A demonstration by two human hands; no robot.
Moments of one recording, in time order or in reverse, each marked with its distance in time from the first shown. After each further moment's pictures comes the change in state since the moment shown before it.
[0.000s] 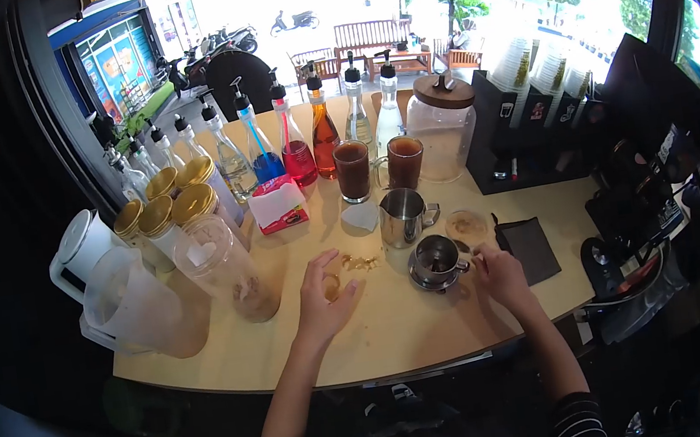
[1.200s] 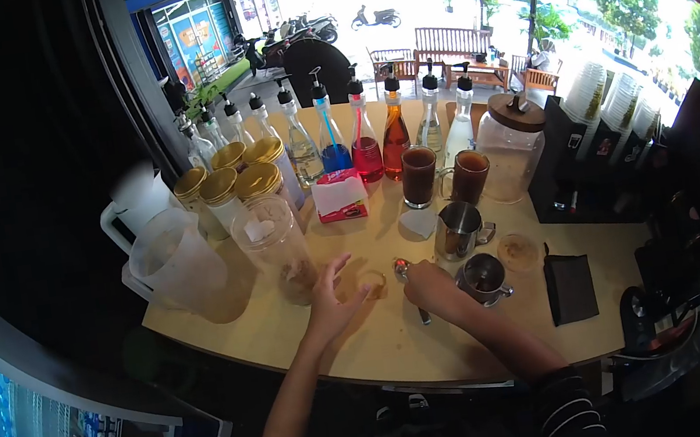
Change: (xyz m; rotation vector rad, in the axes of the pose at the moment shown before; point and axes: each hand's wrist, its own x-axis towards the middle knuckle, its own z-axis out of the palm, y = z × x) left_hand -0.017 -0.002 -0.042 0.042 0.057 -0.253; right_hand 0.062 -0.152 0.072 0.035 -0.495 -0.347
